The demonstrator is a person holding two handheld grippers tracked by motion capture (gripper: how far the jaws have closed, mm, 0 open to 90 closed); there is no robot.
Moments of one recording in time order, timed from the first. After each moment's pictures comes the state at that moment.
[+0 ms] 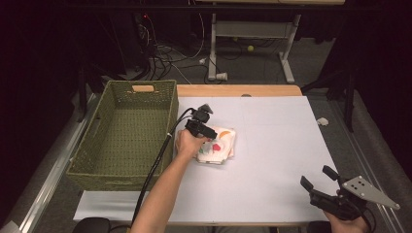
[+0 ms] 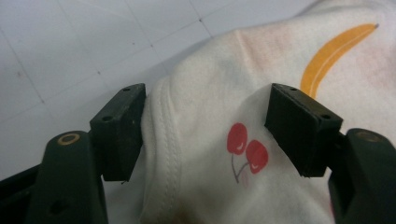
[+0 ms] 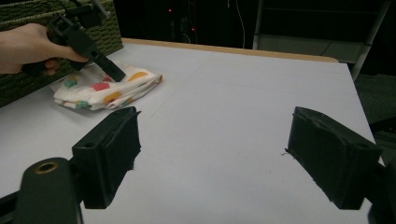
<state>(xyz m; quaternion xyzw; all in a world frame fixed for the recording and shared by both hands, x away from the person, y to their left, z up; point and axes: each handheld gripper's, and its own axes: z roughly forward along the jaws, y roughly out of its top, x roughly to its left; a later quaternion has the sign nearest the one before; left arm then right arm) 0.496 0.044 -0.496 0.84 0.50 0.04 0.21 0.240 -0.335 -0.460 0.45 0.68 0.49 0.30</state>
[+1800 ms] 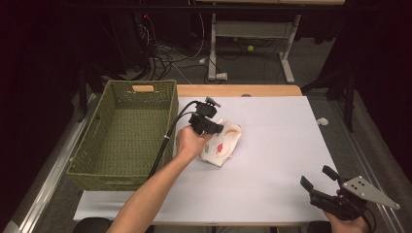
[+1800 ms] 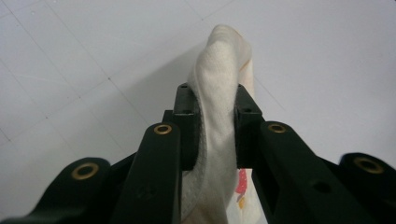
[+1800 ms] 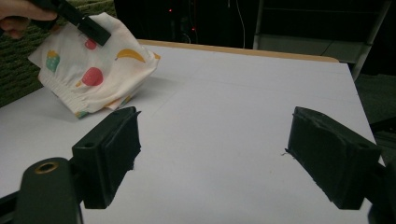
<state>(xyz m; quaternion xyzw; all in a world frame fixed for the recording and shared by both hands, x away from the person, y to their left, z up) 0.455 0.037 -0.420 0.85 0.43 0.01 0.31 0.240 -0.335 -0.460 0.45 0.68 0.49 0.30</state>
